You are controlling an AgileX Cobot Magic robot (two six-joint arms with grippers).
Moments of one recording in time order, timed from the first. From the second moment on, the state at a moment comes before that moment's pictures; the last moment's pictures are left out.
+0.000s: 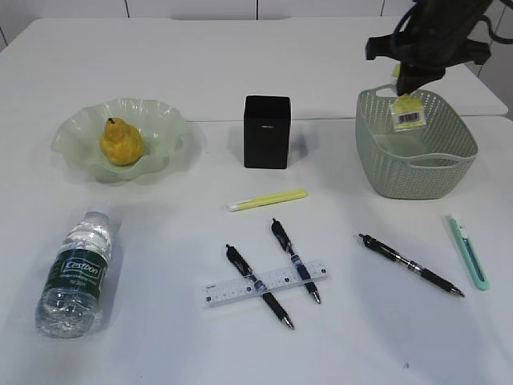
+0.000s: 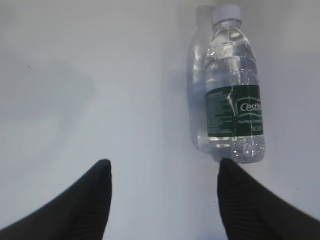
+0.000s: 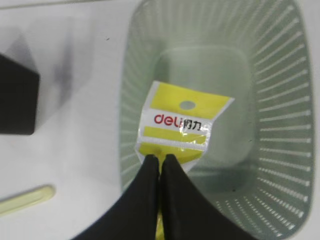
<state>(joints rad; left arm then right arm) 0.00 1.13 -0.89 -0.06 0.95 -0.07 0.11 2.09 -1.96 -0.07 1.04 0.21</state>
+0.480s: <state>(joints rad) 0.00 1.17 -0.89 -0.06 0.95 -0.07 0.03 2.20 -1.97 -0.07 0.92 0.28</state>
